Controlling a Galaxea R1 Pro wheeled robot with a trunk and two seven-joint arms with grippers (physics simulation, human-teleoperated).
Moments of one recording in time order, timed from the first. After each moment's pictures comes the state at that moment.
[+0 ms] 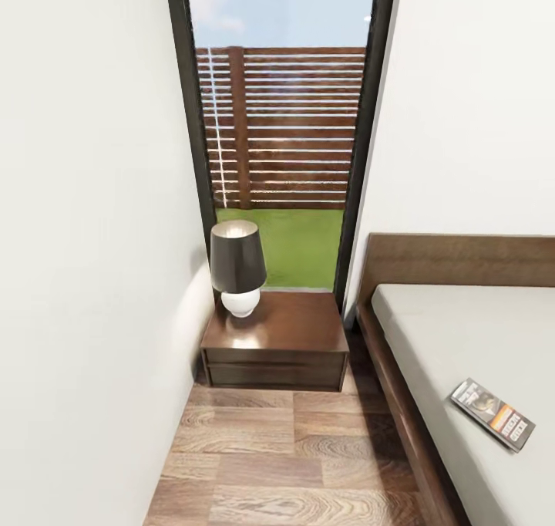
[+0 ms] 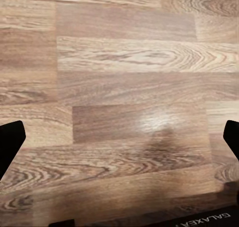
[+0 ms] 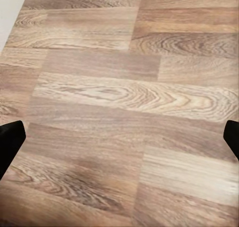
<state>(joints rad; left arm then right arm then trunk) -0.33 0.04 0.14 -0.03 -0.08 -0.33 -0.30 -0.34 -0.14 0.16 0.08 -0.29 -0.60 0.52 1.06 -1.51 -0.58</state>
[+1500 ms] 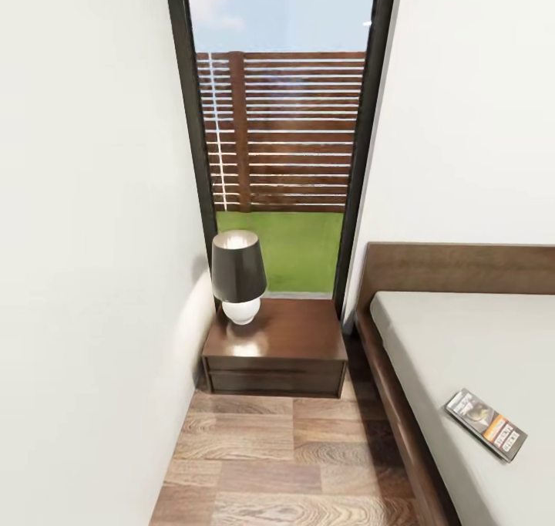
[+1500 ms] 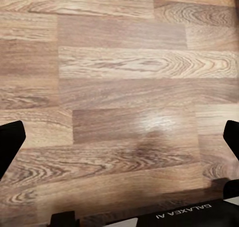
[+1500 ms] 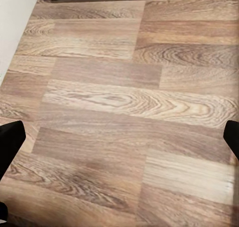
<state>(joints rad) -0.33 0.04 0.14 -0.03 -0.09 -0.34 -0.30 -0.34 -0.14 0.16 0.08 -0.29 -0.60 0.53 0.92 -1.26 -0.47</state>
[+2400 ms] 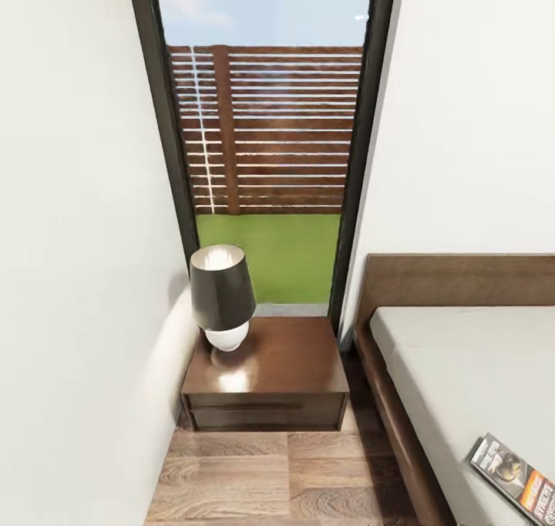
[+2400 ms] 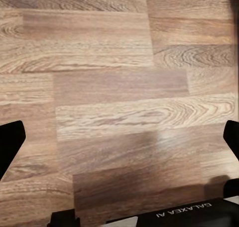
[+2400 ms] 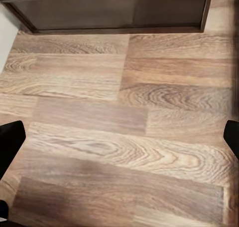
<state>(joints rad) -0.33 0.04 0.14 -0.03 -0.08 -0.34 -0.30 -0.34 -0.14 0.16 0.08 -0.29 -0.60 0.53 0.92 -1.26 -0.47</state>
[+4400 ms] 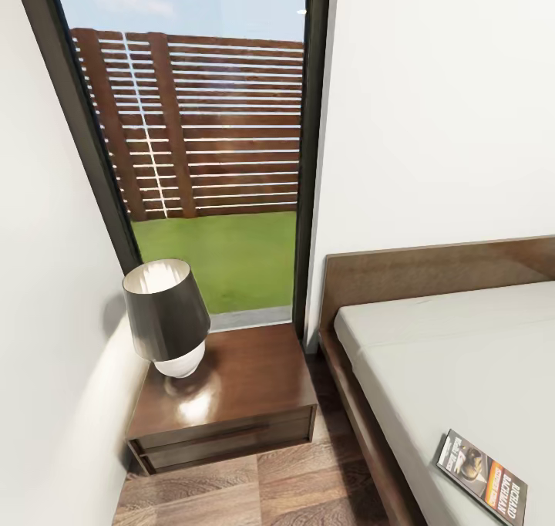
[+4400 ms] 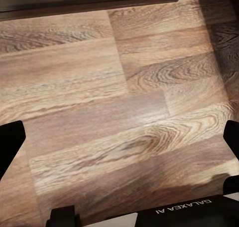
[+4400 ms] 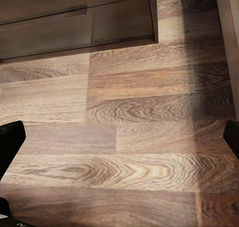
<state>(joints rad) -0.33 0.04 0.14 -0.03 -0.08 -0.34 -0.30 -0.34 -0.14 0.16 0.08 -0.29 -0.60 0.53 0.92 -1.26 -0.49</state>
